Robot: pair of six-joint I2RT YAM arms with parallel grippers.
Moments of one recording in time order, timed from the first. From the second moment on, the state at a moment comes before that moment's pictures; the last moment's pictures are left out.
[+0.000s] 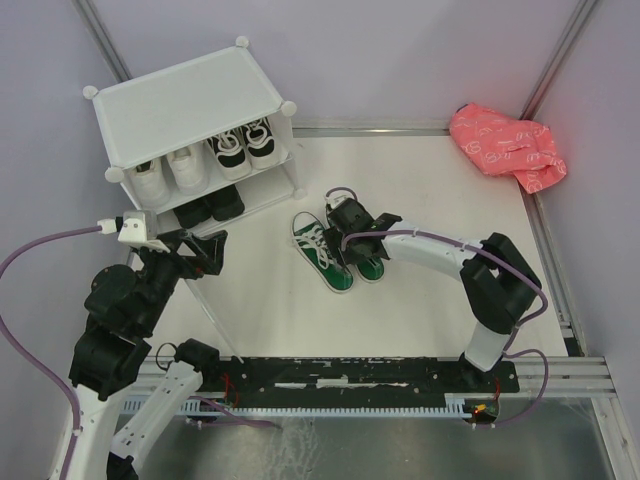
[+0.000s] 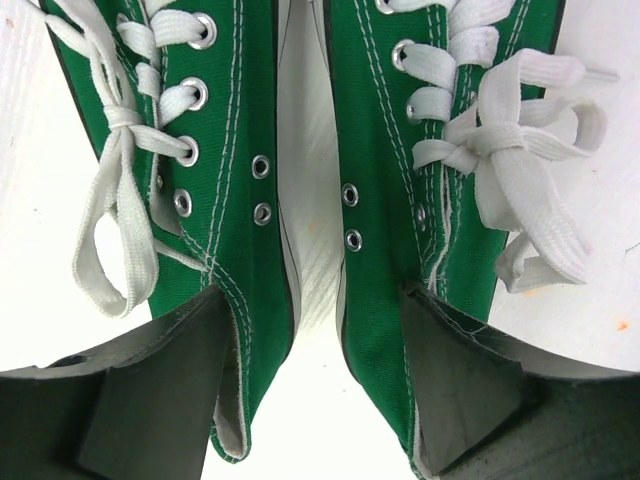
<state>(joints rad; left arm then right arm) -0.38 0.43 1.01 -0.65 -0.16 -0.29 0.80 1.75 1.20 -0.49 0.18 0.32</state>
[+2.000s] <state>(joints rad) -0.38 0.43 1.01 -0.65 -0.16 -0.29 0.84 1.84 1.21 -0.47 0.24 0.29</state>
